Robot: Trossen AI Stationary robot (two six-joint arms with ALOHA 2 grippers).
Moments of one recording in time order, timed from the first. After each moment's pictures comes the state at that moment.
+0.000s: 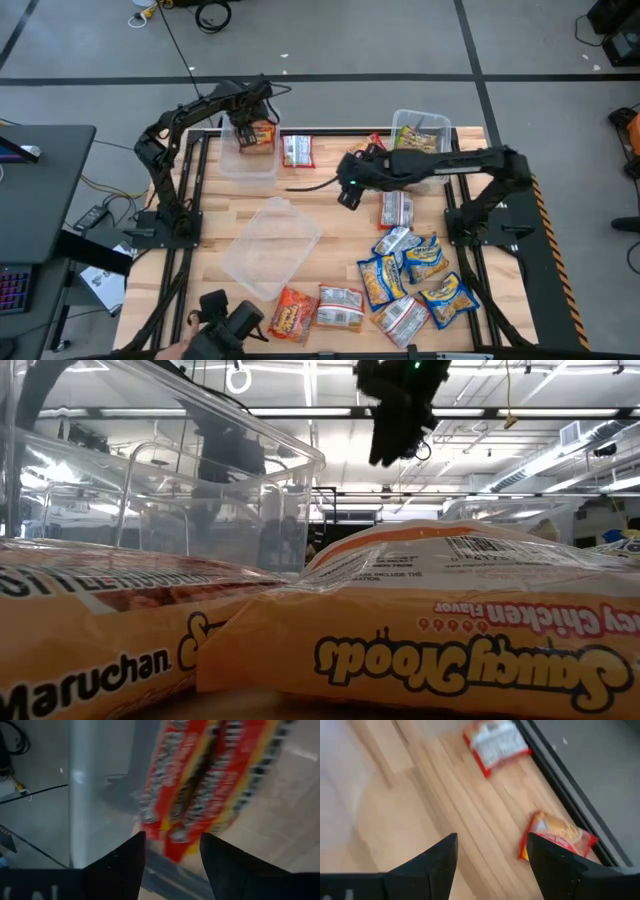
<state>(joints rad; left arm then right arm) 0.89 1.86 1.53 -1.09 -0.42 0.56 -0.05 1.62 1.46 -0.93 0.47 0.34</state>
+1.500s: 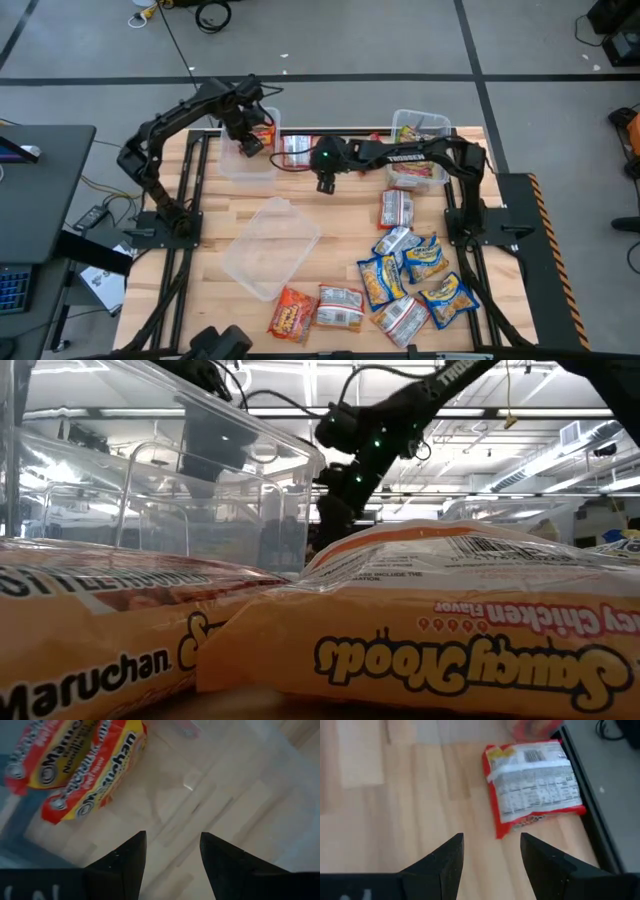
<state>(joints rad) 0.83 1.68 1.53 -1.31 0.06 0.19 -0.33 1.95 1.38 -0.29 0.15 -0.23</state>
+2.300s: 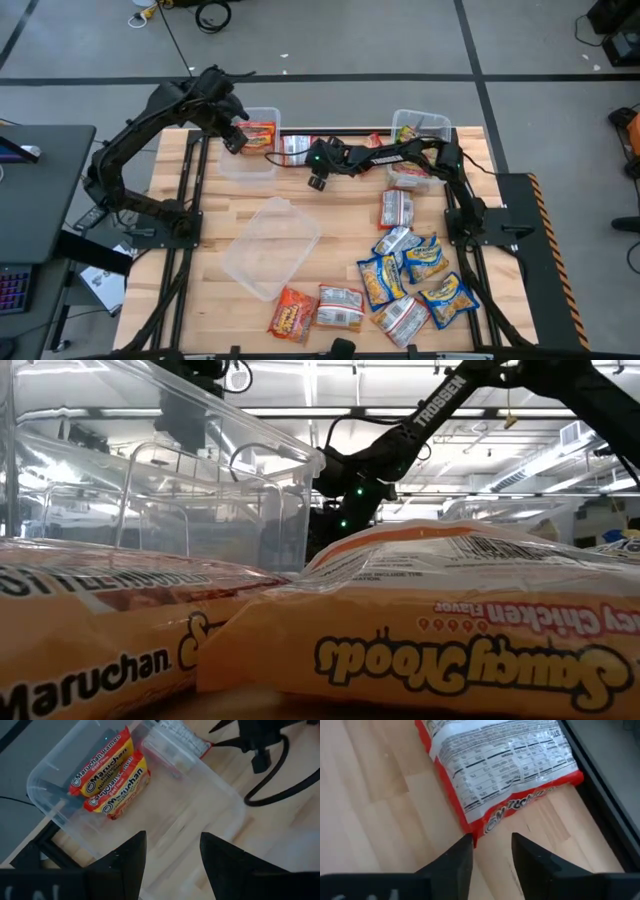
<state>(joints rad) 0.81 1.36 1.53 -1.29 0.05 0.08 -0.36 2.15 1.43 -0.16 0.30 -0.07</state>
